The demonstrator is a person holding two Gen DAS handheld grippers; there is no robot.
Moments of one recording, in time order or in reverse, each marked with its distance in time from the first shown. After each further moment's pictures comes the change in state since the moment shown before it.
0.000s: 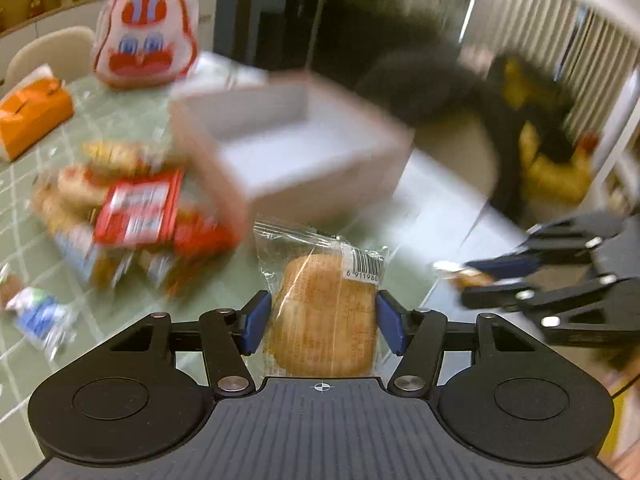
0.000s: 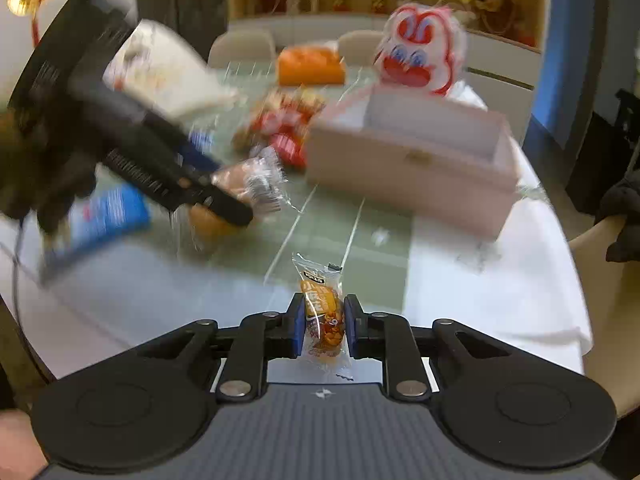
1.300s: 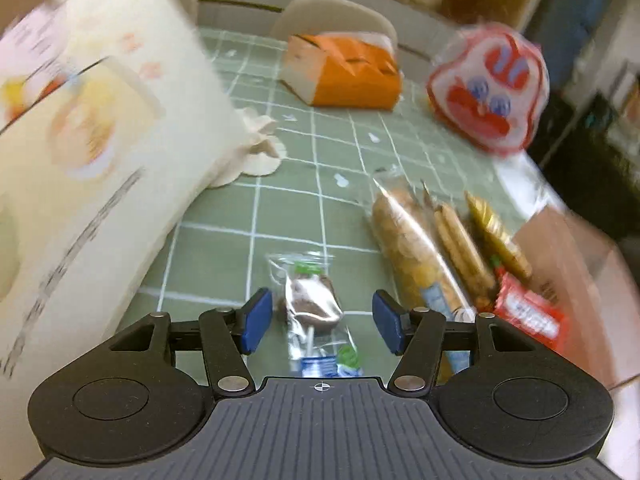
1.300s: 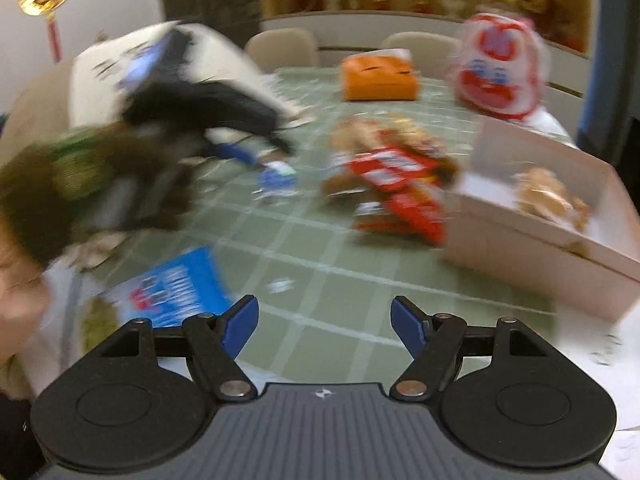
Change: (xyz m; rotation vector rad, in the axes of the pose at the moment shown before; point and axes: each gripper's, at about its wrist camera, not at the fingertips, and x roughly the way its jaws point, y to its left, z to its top) left arm -0.004 0.202 -0.023 -0.565 -0.109 0.509; right arm 0.084 0.127 0.046 -0.108 0.073 0.085
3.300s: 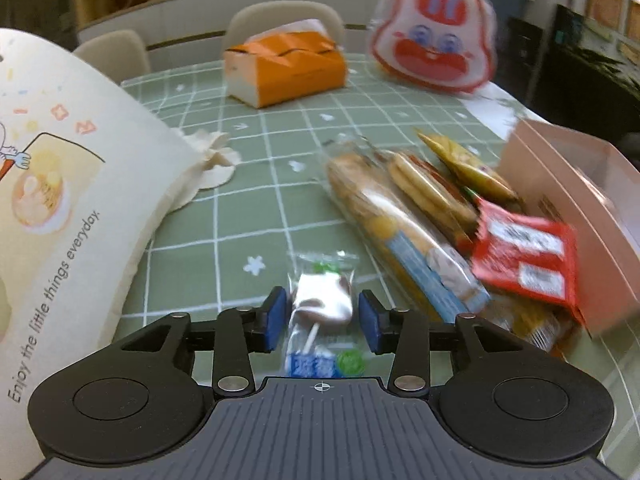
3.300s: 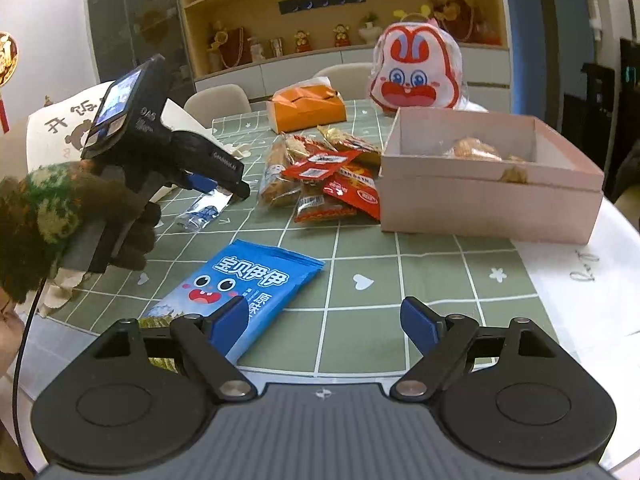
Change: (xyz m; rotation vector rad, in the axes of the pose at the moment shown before) left arm -0.007 -0.026 -0.024 0.269 -0.006 0.047; right arm -0.006 -0.033 -0.057 0.271 -0.179 -0.140
